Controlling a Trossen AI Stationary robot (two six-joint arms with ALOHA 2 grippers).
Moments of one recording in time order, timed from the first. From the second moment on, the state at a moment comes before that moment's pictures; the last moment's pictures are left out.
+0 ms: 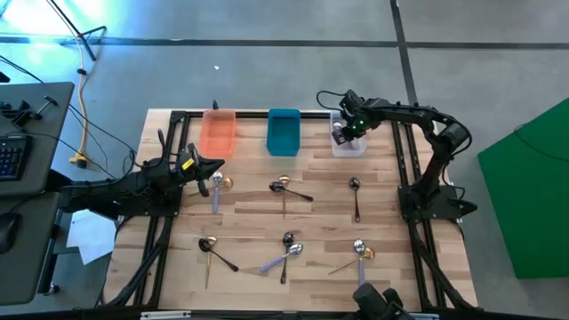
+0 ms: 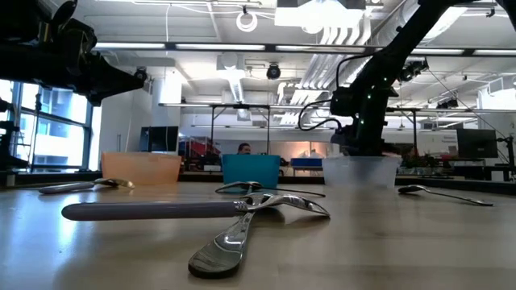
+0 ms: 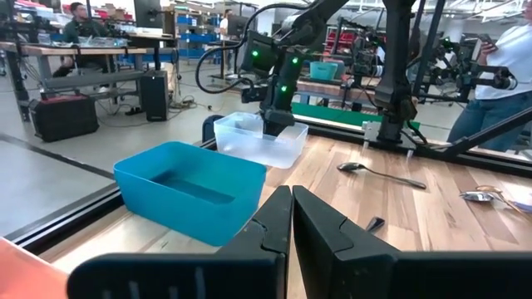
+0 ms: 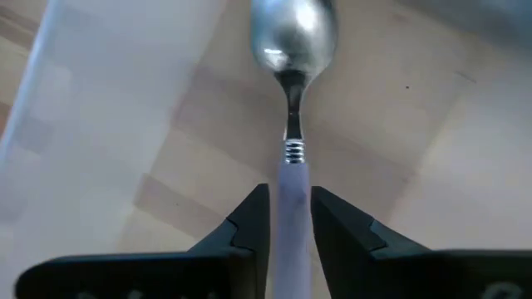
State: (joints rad) left arm 0.16 0.08 0.01 0.05 -0.23 -0.09; right arm -0.86 1.77 1.05 -0.60 -0.03 0.22
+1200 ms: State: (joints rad) left arm 0.16 0.19 0.01 0.09 -0.04 -0.12; right arm -0.47 0.85 0.49 0.05 -0.12 0.13
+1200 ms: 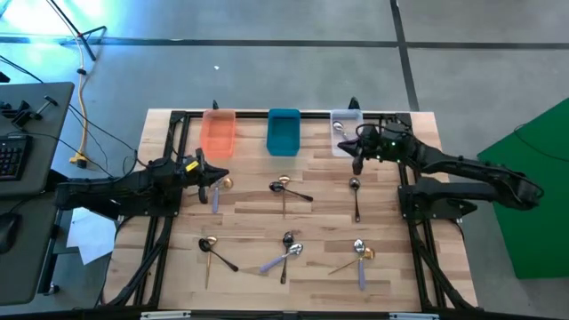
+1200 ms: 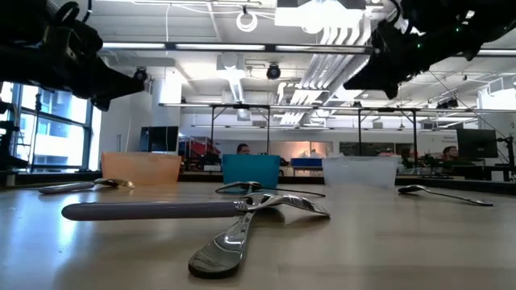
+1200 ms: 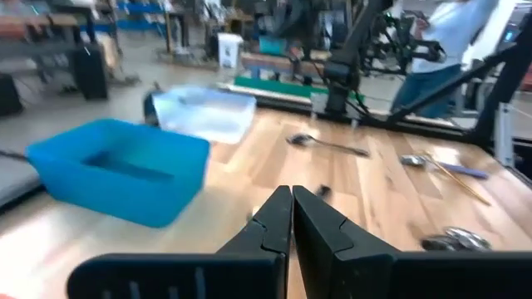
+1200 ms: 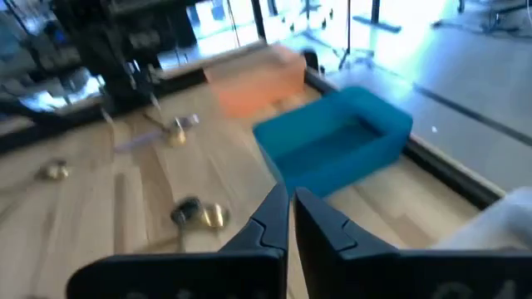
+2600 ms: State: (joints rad) left arm -0.76 1.45 0.81 -0.56 -0.13 -0.53; right arm -0.03 0.84 0.50 0.05 0.33 0.00
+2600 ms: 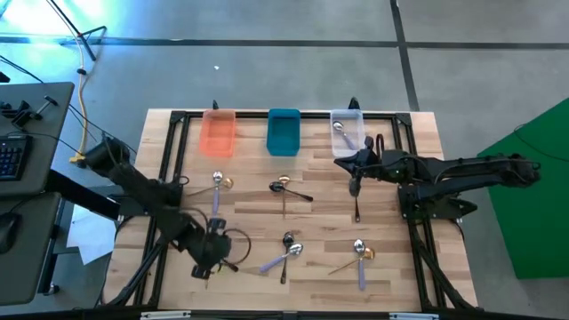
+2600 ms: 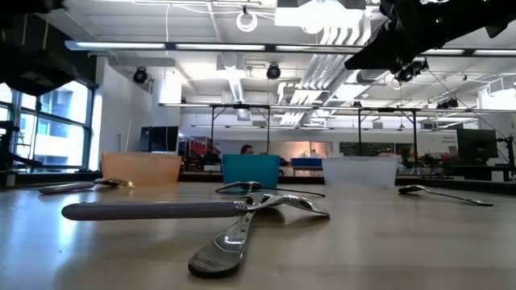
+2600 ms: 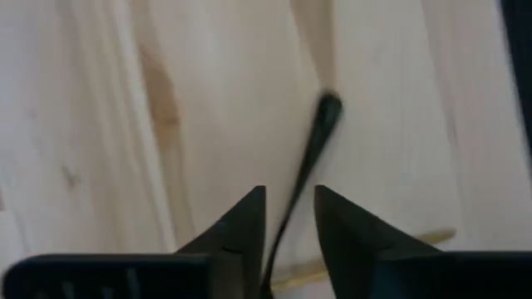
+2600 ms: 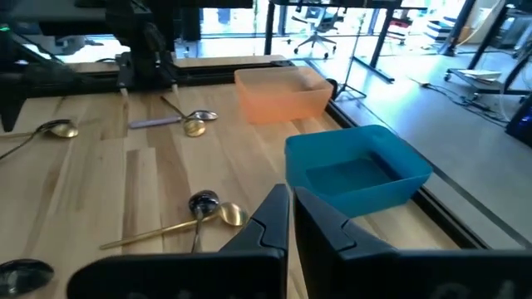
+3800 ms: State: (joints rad) left arm -0.76 1.62 0.92 -0.78 -0.10 -0.51; right arm -0.03 0.88 0.49 0.06 0.37 0.00
